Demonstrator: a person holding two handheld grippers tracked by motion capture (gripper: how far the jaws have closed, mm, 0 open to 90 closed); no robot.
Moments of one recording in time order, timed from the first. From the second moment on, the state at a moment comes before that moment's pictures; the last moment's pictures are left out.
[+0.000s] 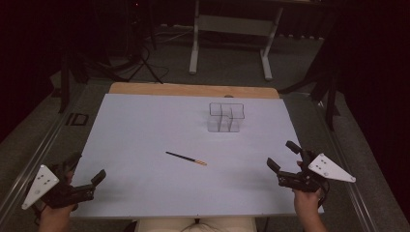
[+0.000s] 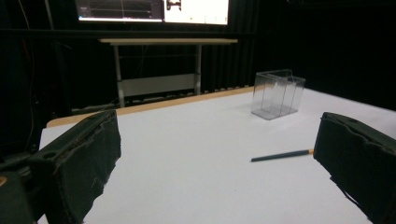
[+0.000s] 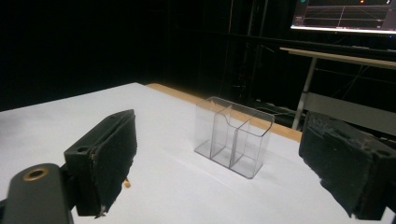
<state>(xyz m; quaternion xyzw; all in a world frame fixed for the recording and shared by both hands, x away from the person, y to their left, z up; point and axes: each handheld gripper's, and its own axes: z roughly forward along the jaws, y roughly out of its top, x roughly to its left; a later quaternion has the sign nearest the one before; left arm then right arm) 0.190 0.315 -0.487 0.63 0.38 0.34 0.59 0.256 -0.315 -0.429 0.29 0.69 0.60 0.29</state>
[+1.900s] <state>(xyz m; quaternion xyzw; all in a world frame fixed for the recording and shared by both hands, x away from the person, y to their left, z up) 0.239 0.286 -0.425 0.73 0.35 0.22 0.54 0.253 -0.313 -0.431 0.29 0.70 0.58 0.29</state>
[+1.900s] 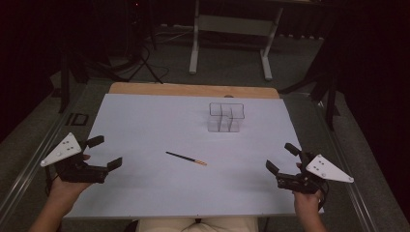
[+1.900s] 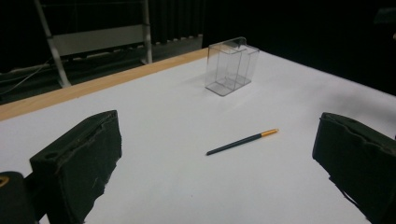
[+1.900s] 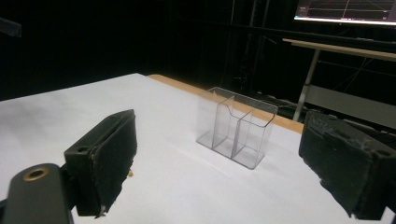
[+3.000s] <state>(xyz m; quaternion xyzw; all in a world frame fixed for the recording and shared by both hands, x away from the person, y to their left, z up) 0.285 0.224 -0.405 0.83 0.25 0.17 0.48 0.254 -0.311 -0.432 0.29 0.71 0.58 0.28</state>
